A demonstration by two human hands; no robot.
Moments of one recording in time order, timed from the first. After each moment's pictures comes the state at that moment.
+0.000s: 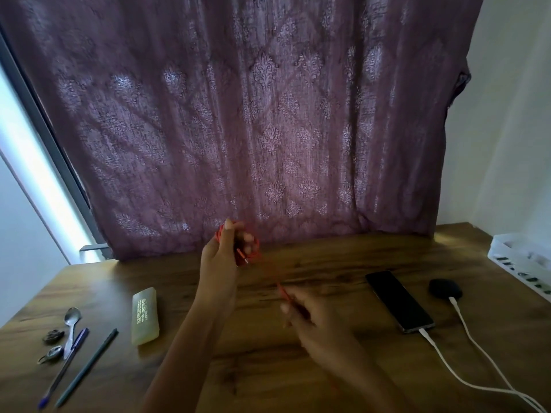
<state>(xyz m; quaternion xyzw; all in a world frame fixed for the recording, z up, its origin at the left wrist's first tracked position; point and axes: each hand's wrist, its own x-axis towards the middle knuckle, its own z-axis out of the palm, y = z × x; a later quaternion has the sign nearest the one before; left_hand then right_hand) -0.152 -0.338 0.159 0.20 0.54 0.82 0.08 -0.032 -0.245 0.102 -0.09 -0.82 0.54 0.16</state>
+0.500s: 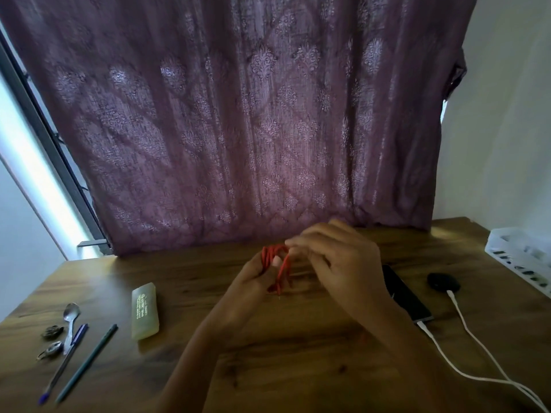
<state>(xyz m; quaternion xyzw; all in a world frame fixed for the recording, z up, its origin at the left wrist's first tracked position) -0.127 -0.342 0.135 0.38 0.65 0.63 0.19 -0.037 -0.213 0.166 0.07 -0.85 0.10 0.51</state>
